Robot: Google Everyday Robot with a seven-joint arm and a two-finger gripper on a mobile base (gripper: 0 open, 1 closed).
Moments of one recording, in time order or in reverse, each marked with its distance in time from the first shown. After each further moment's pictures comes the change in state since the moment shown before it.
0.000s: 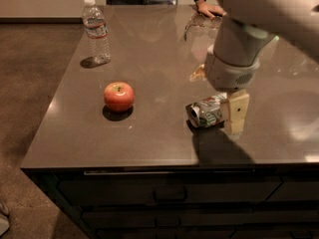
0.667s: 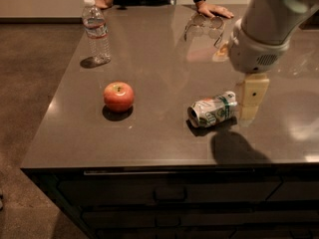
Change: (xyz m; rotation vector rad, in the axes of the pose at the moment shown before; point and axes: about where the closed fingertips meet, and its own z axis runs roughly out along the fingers) arm 0.026 -0.003 -0.044 0.077 -0.026 0.239
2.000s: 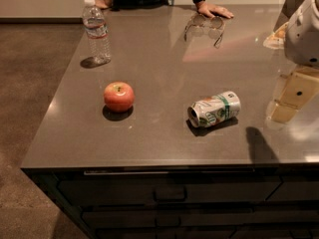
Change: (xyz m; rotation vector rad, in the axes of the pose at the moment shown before) arm 0.033 0.046 -0.073 0.130 -0.044 0.336
